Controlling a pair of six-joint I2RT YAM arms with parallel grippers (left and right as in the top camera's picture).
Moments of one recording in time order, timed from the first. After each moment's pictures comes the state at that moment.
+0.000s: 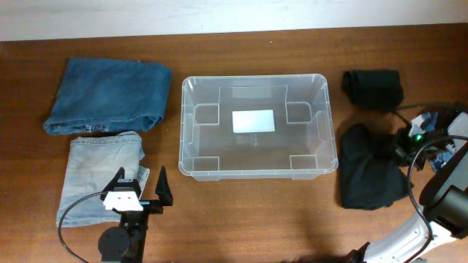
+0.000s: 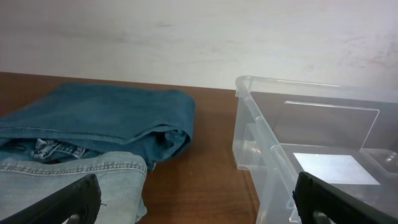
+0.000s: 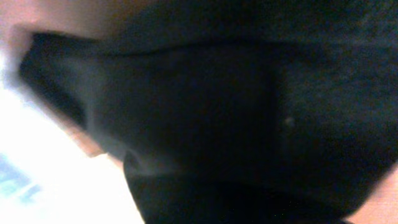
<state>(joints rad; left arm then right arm) -0.06 0.01 0.01 -0.08 0.00 -0.12 -0.65 2.01 1.42 -1.18 -0.45 -0.05</state>
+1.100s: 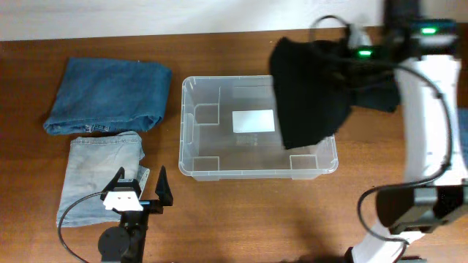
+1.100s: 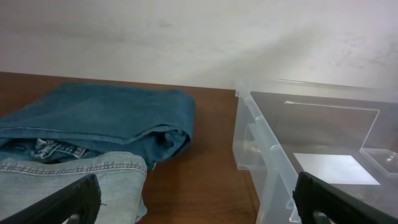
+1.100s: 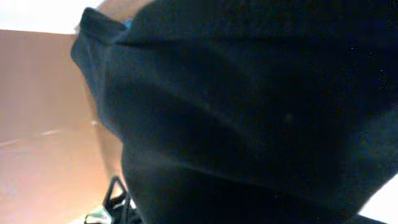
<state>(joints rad) -0.06 0.01 0.01 -0.08 0.00 -0.12 0.01 1.89 2.15 -1.45 -0.63 0.41</state>
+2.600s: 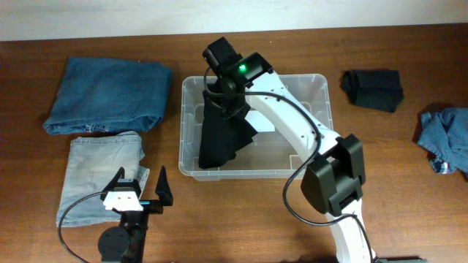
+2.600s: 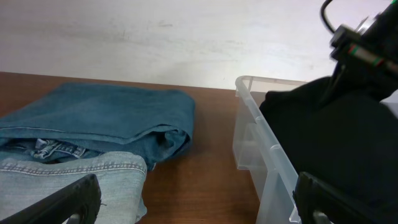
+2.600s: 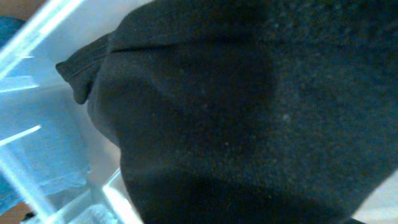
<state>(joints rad) -0.06 0.01 0.01 -0.08 0.00 -0.12 0.59 2.25 2.15 -1.16 -0.07 1.13</state>
